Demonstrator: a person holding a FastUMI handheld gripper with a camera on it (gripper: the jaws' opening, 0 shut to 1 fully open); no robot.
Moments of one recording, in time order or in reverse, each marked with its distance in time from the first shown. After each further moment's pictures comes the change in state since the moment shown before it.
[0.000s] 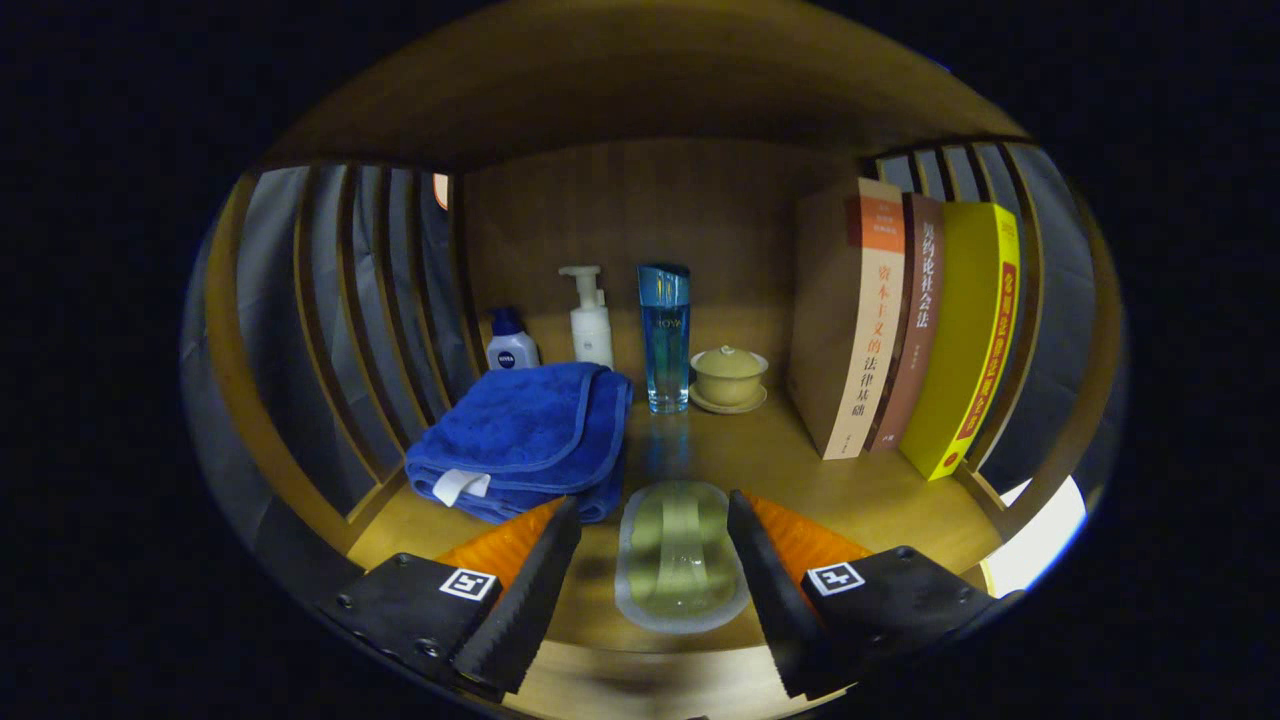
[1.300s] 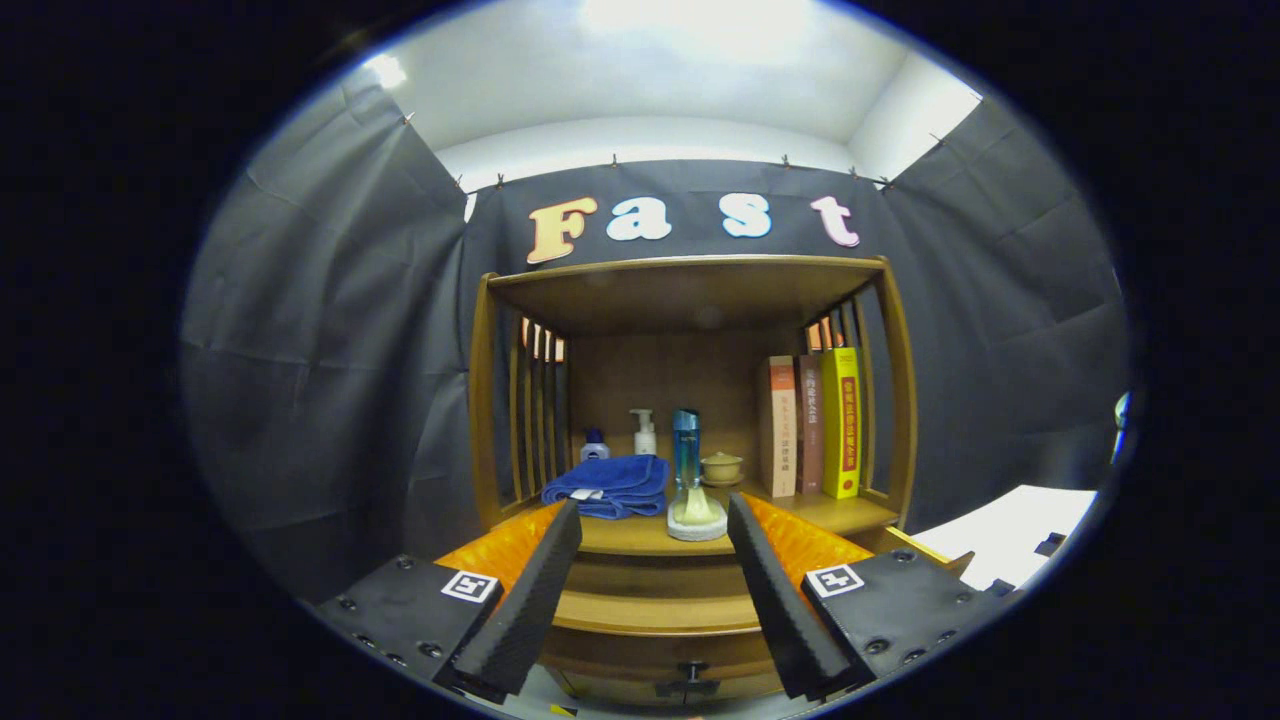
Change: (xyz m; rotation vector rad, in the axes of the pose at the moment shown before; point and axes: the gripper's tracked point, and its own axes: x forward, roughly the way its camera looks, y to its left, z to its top) arm -0.296 0.027 -0.015 -0.016 -0.506 0.041
